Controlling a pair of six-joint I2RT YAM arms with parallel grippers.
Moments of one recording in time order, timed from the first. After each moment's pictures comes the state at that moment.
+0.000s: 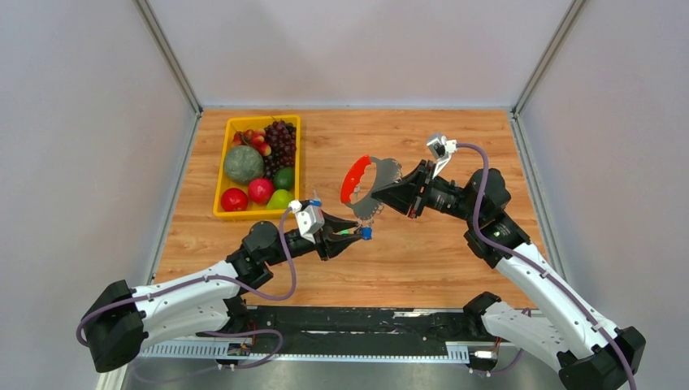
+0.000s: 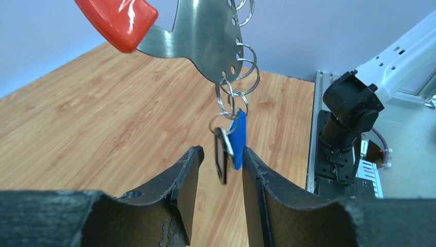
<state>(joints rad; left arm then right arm) -0.94 0.91 0.37 0.68 0.30 -0.09 0.56 0.88 0.83 0.15 -0.64 0.58</state>
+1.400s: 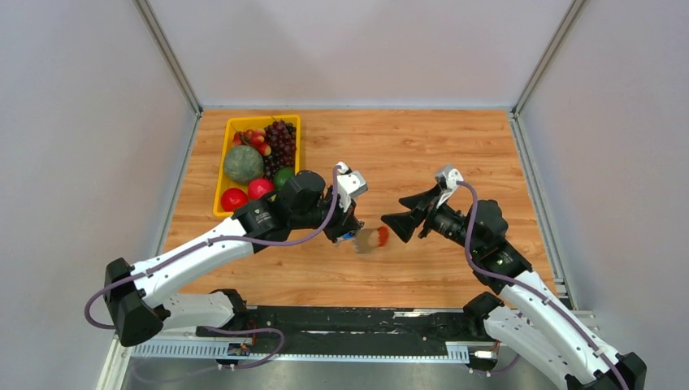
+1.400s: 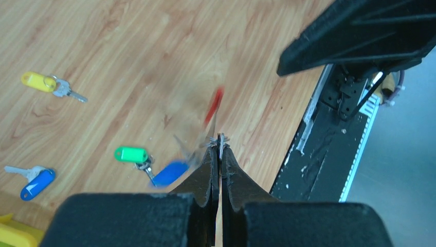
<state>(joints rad) -0.93 1.15 1.01 -0.35 0.24 -0.08 0.56 0.67 0.56 0.07 -0.35 0.36</state>
